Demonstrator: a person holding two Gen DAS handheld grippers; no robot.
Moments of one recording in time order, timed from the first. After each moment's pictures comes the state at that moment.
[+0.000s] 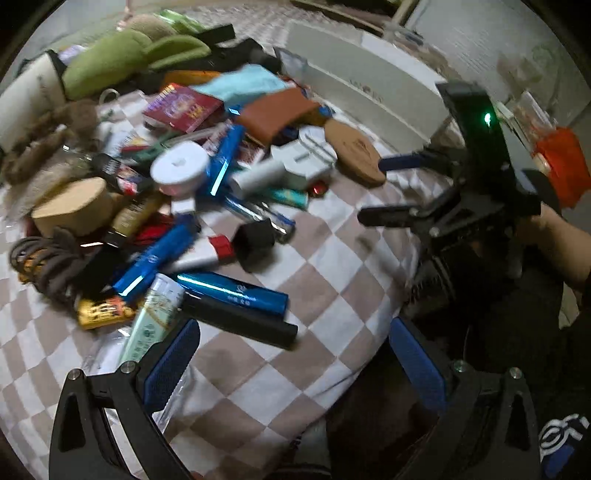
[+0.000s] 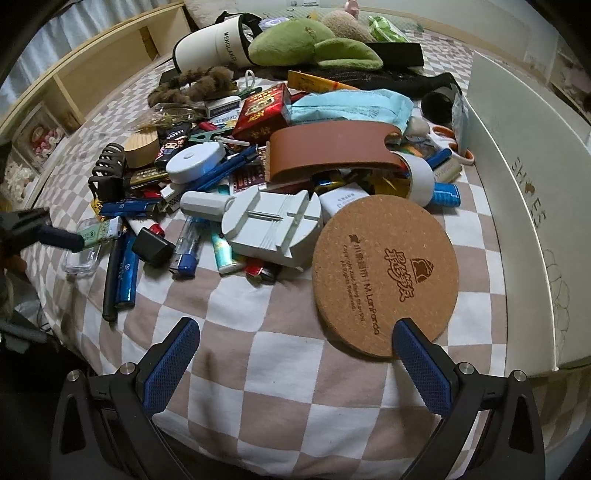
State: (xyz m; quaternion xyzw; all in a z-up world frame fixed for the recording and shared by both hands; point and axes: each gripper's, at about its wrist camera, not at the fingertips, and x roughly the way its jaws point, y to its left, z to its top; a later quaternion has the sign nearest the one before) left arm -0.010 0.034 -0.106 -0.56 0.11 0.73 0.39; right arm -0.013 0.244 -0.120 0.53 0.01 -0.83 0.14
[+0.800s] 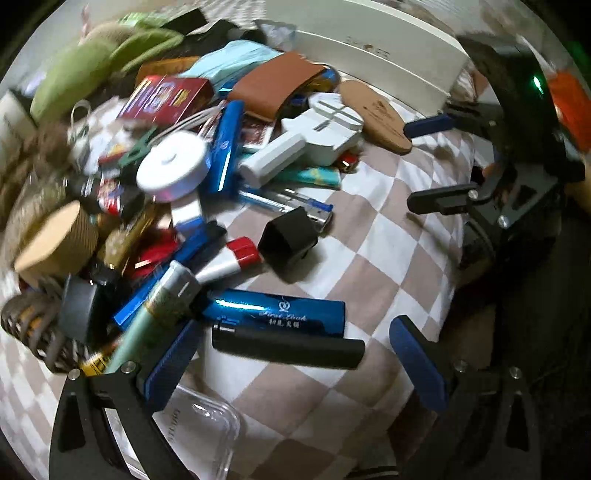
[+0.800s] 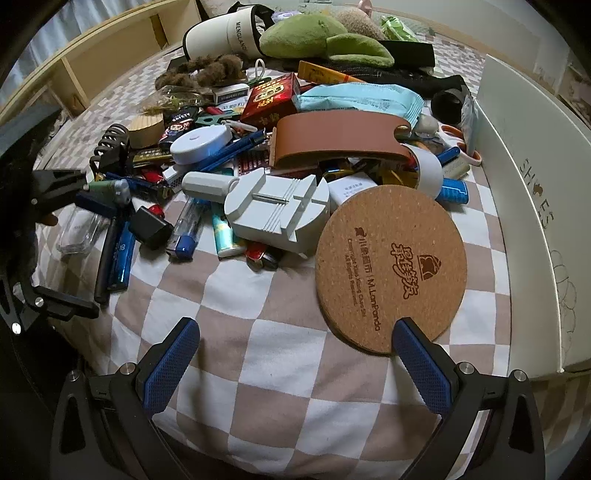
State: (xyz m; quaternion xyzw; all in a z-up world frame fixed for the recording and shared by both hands) left arm -0.024 0.067 -0.139 -0.54 0.21 0.71 0.40; right arm -0.009 0.241 -0.130 0.54 0.04 -0.83 0.15
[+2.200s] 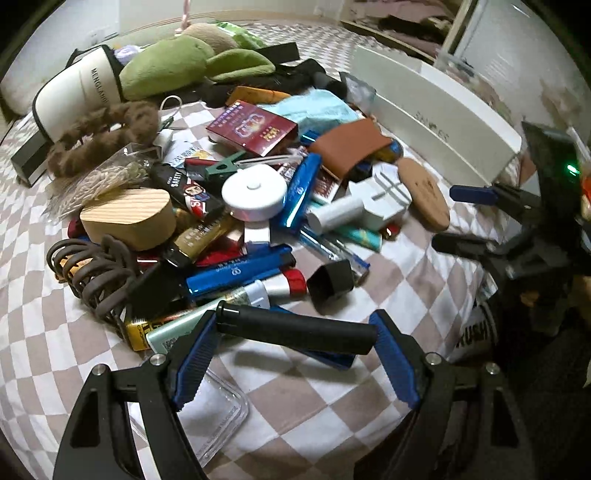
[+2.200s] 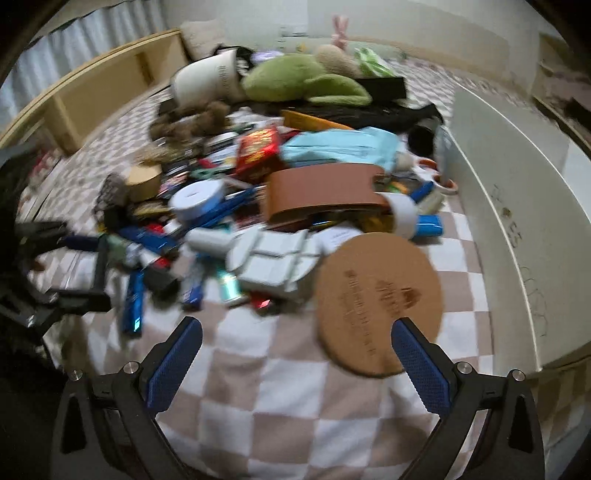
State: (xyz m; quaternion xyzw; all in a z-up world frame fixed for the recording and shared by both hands) left arm -0.030 0.022 -0.104 -0.52 0.08 0.80 0.29; right arm -0.019 0.249 -0.103 0.48 -0.01 -0.87 0.10
